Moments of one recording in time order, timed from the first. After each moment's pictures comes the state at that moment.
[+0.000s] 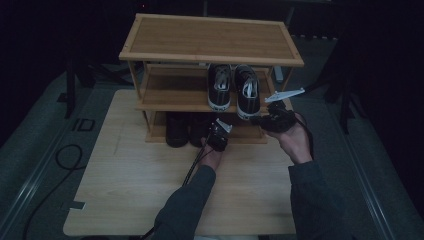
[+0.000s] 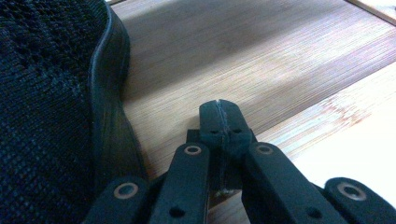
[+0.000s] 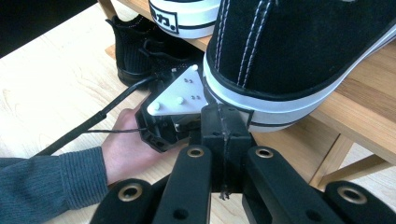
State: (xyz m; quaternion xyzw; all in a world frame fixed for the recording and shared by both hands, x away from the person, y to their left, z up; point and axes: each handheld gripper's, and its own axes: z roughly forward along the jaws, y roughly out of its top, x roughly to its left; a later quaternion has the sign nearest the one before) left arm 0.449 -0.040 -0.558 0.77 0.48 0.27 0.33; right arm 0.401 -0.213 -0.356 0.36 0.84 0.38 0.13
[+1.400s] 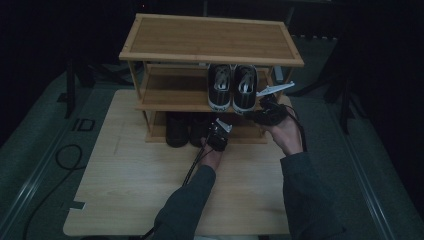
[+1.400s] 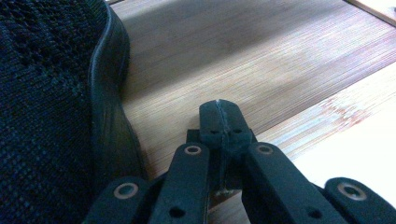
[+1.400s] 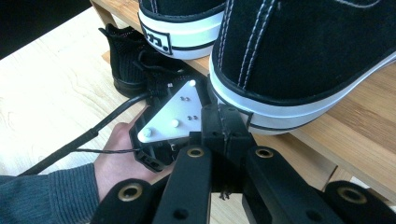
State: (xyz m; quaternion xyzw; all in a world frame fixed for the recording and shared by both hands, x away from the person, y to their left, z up) left arm 0.449 -0.039 -0.558 0.77 0.47 0.27 0.33; right arm 0.424 -0.196 -0.359 0.35 0.85 0.38 0.12
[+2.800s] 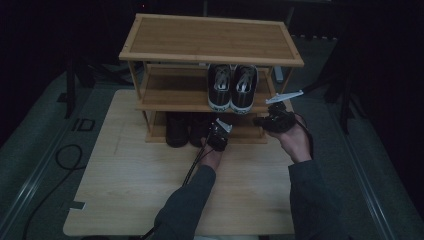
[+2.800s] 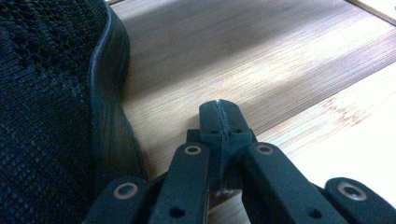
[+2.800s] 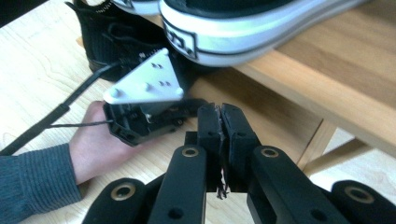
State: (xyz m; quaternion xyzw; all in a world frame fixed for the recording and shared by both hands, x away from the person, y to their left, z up) left arm 0.450 -0.040 -0.558 0.77 0.48 0.27 0.33; right arm 0.414 -0.222 -0.375 0.38 0.84 0.36 0.14
